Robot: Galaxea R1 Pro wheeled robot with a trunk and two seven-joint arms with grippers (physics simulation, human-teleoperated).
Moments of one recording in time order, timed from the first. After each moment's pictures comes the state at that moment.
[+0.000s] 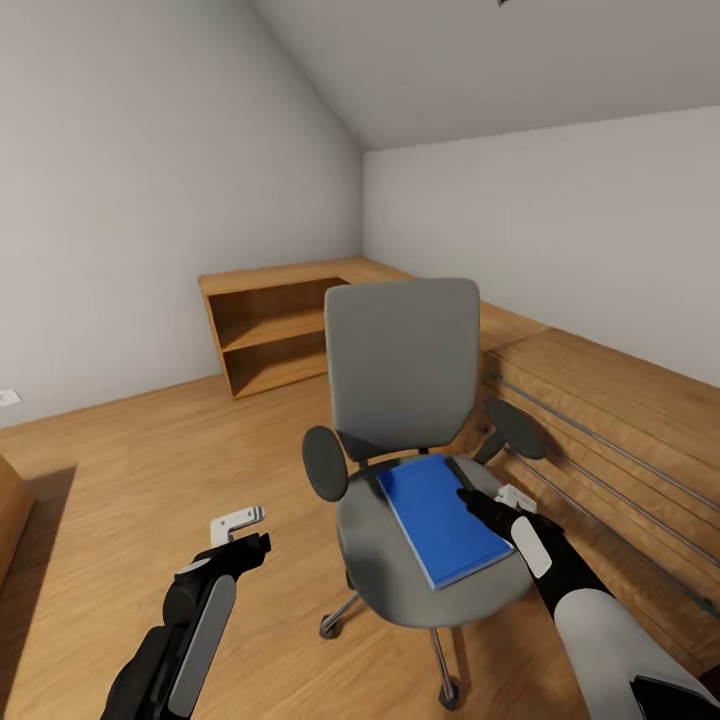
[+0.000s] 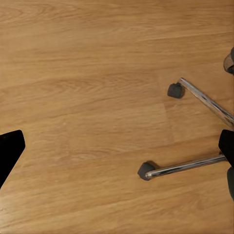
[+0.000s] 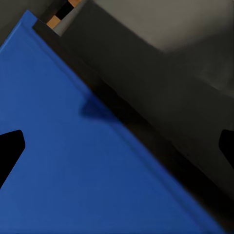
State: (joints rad) left arm -0.28 -0.09 -0.06 -1.45 0.36 0.70 0.50; right arm -0.75 -0.04 -0.22 -0.56 -0.43 0.35 0.05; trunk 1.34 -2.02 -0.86
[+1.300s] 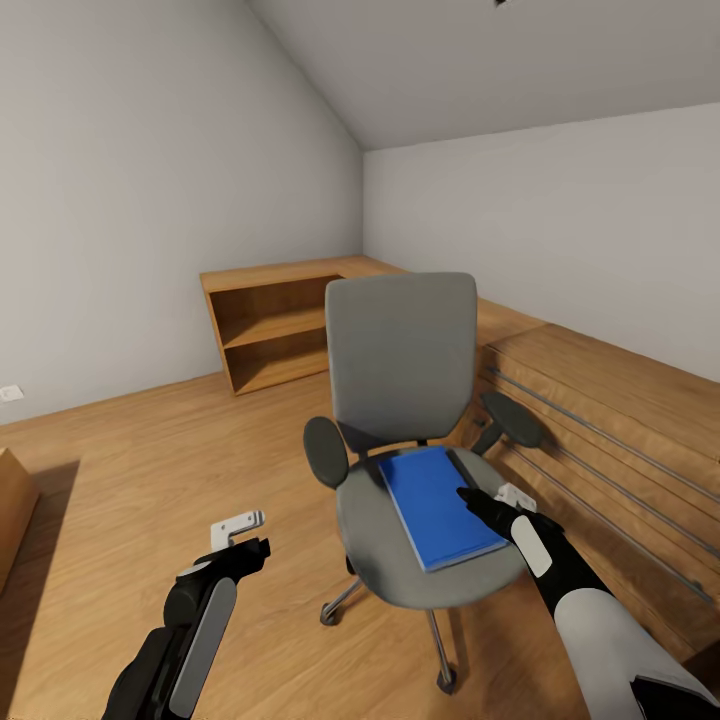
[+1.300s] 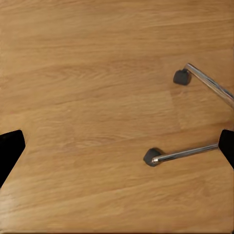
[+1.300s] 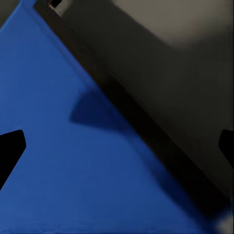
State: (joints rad) left arm -0.28 -0.09 -0.05 -1.43 0.36 0.69 0.50; right arm -0.75 -0.04 -0.22 -0.56 -0.44 0.35 0.06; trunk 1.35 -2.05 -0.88
